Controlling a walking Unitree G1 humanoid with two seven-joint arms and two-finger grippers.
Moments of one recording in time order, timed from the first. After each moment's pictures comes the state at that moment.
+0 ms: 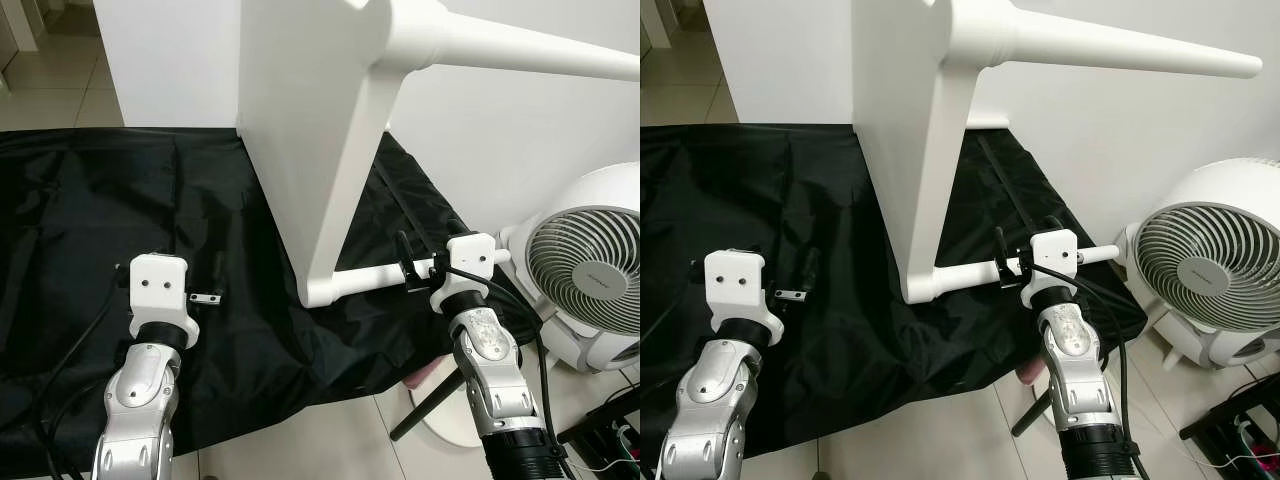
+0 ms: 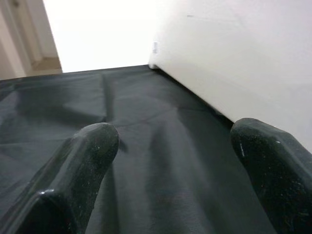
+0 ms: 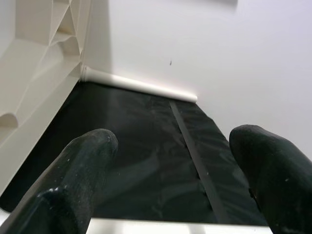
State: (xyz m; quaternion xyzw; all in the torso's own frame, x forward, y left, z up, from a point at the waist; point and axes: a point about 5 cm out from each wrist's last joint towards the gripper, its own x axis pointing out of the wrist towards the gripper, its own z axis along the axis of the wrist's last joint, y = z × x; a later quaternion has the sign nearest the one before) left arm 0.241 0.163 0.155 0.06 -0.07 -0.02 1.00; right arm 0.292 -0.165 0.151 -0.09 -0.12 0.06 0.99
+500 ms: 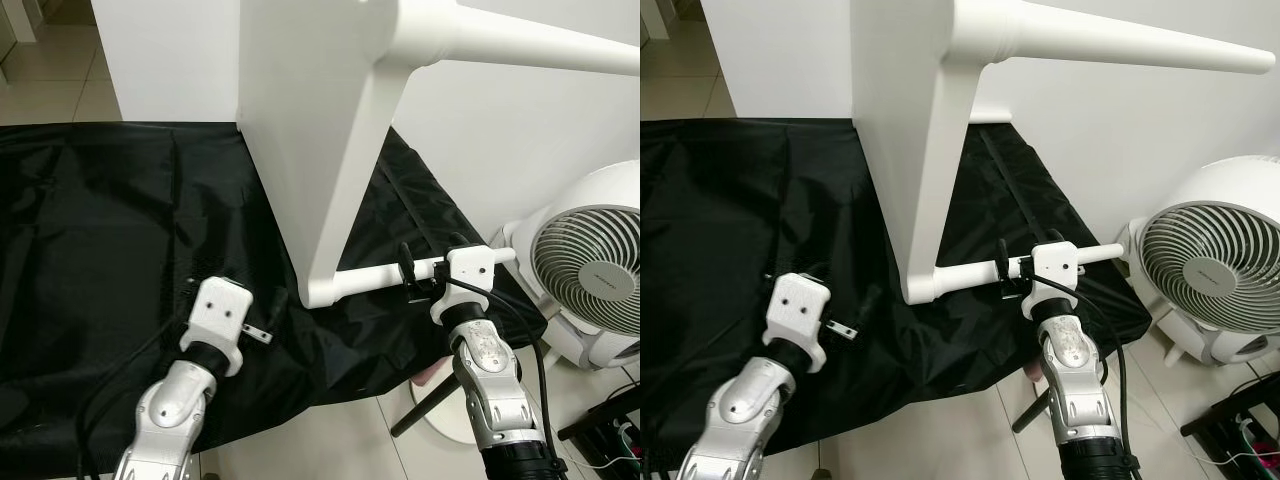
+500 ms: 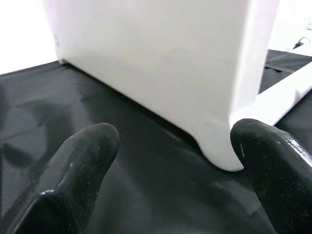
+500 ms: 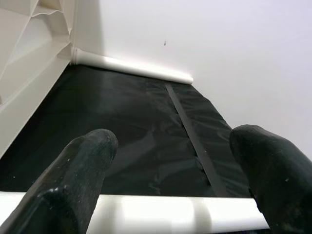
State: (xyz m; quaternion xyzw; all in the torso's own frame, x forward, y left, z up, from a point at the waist) left arm 0.229 0.119 0.145 0.10 -0.05 -0.18 0.98; right arm 0.286 -0.167 0.141 -0.08 -0.10 0.04 0.99
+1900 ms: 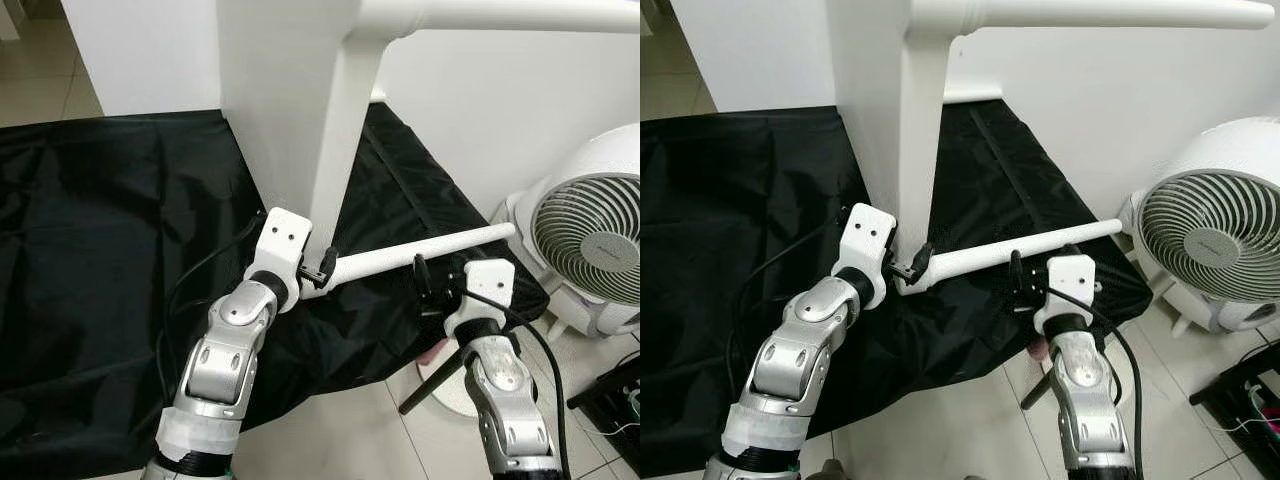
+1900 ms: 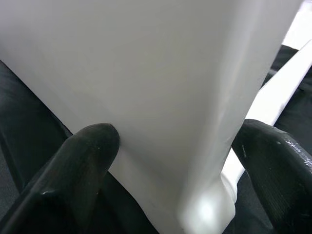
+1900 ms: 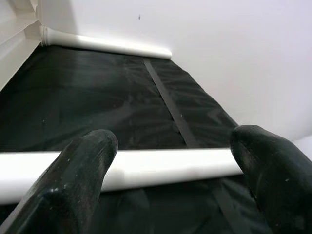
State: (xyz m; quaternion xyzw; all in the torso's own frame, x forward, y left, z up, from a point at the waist) left arm 0.291 0.064 0.176 0.05 0.04 -0.22 0.97; right arm 0.273 -0.177 0.149 -0.09 -0.10 0.01 0.99
